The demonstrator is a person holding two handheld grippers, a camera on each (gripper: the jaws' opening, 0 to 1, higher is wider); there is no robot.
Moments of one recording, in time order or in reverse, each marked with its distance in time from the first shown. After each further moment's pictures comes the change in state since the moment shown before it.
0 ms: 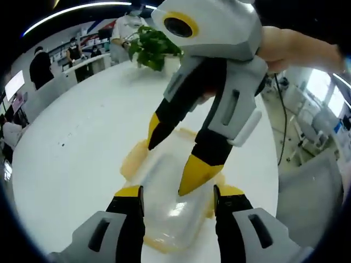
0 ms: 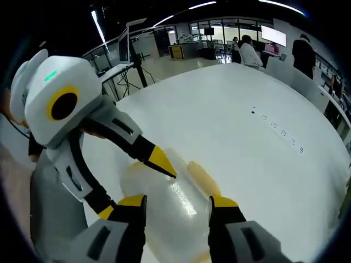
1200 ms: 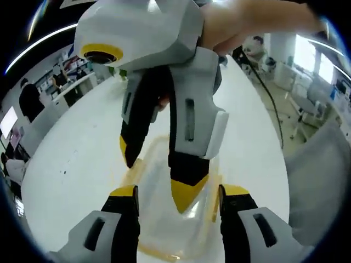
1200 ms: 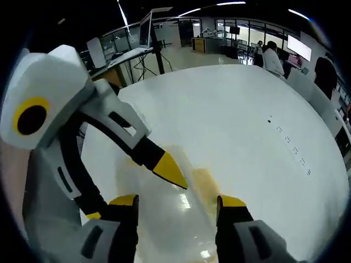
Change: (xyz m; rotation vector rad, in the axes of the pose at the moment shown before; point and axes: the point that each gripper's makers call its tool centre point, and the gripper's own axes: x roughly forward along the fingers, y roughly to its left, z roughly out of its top) left arm 0.008 -0.007 0.006 0.206 -0.025 -0.008; right arm 0.018 -0.001 0.000 -0.182 0.096 0.076
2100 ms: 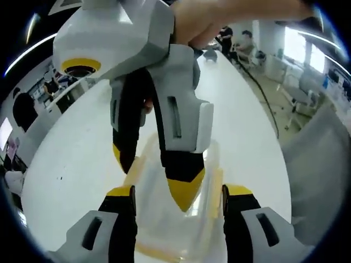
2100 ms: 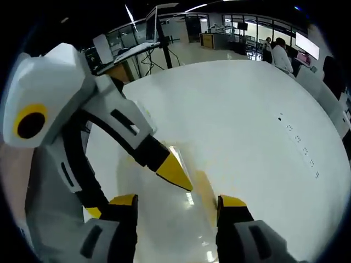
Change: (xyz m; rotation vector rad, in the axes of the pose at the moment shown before) left arm 0.003 -0.006 -0.009 0.066 0.014 -0.044; right arm 0.006 0.005 -0.004 -0.009 0.027 0.061
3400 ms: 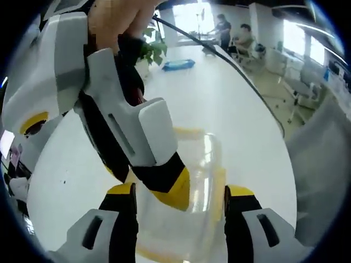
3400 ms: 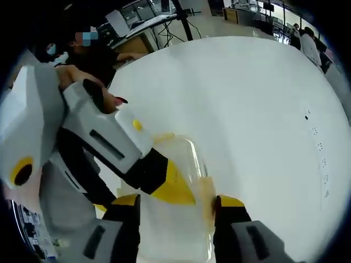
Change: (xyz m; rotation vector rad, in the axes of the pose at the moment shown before) left arm 0.007 0.000 -0.001 0.044 0.030 0.025; right arm 0.008 0.000 -0.004 -0.075 0.268 0.177
